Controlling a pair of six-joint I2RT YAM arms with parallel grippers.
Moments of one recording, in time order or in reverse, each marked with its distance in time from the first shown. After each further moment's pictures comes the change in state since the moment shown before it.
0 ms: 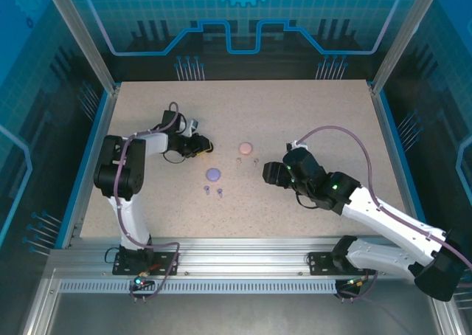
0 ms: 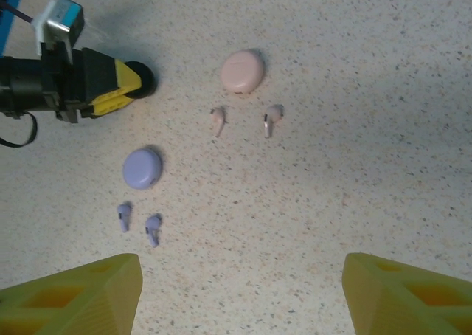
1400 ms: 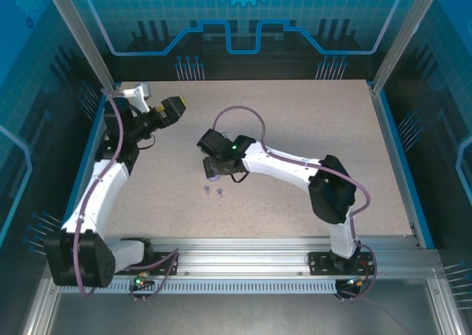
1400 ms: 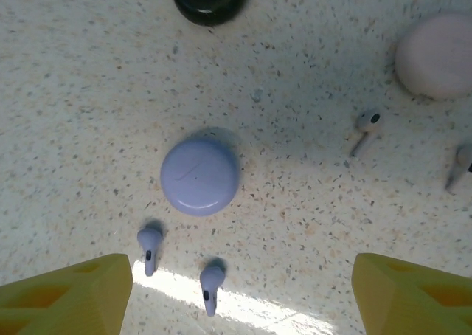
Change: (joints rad) left arm 0.112 -0.798 -0.163 0.182 -0.113 -0.168; right arm 0.151 0.973 0.794 -0.231 0.001 -0.089
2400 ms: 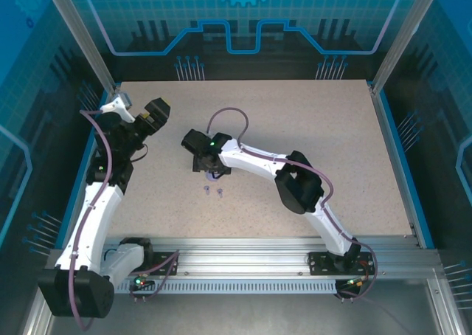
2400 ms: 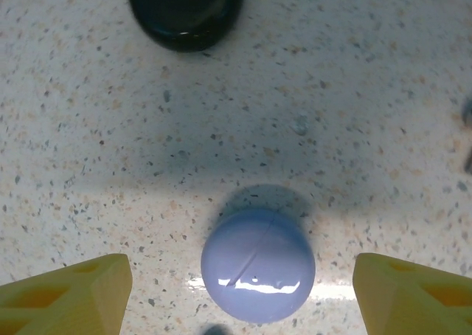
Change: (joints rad) left arm 0.000 -0.194 -0.075 -0.092 -0.286 -0.112; right arm 0.001 0.308 0.326 -0.090 0.003 0.240
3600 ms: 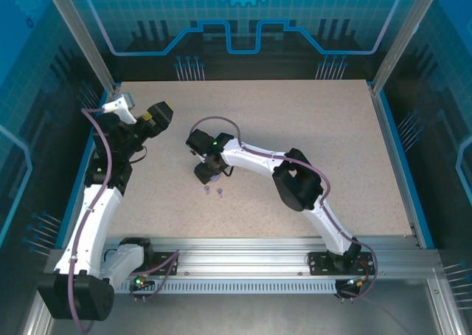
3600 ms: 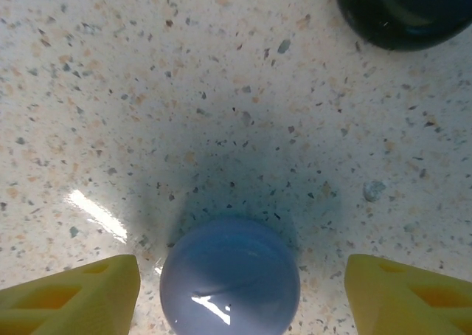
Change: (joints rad) left arm 0.000 -0.018 0.007 -0.024 0.057 0.088; right arm -0.037 0.030 -0.042 0.048 -0.133 -0.755
